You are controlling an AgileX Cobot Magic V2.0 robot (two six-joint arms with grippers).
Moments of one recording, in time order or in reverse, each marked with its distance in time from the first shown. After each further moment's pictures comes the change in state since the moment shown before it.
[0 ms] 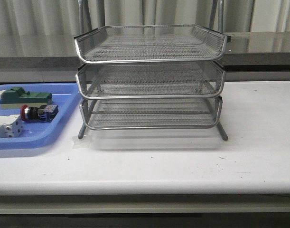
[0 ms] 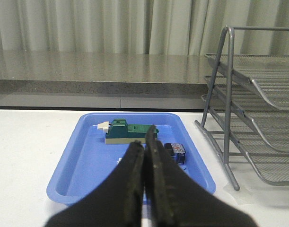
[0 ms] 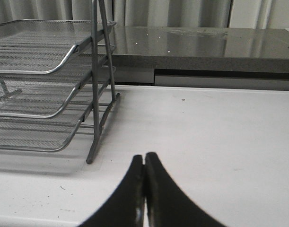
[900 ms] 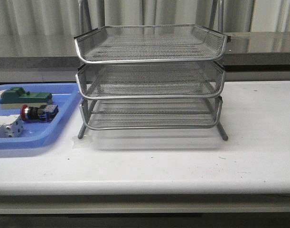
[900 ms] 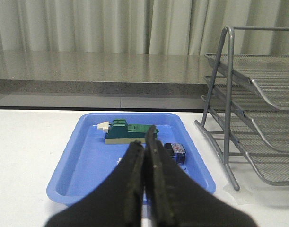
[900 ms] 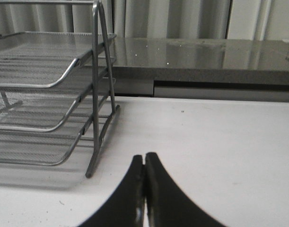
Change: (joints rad) left arm 0.000 0.000 0.000 0.000 0.000 0.000; right arm 0.000 0.000 0.000 0.003 -0.058 0.000
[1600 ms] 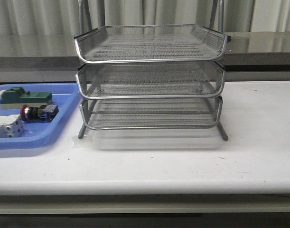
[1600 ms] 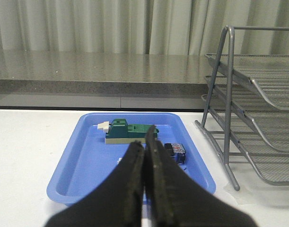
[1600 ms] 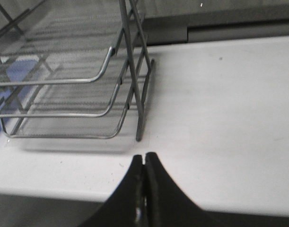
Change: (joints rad) left arm 0.000 0.000 0.000 0.000 0.000 0.000; right arm 0.000 0.395 -0.548 0.175 0.551 0.000
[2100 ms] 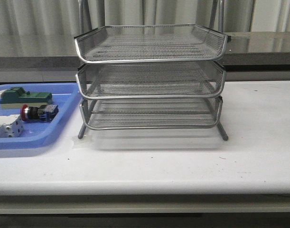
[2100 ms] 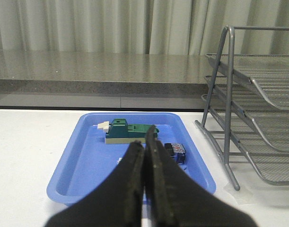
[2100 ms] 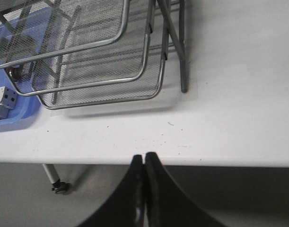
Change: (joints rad) left arm 0.000 0.000 0.000 0.000 0.000 0.000; right arm 0.000 0.407 -0.151 0.261 0.078 0.000
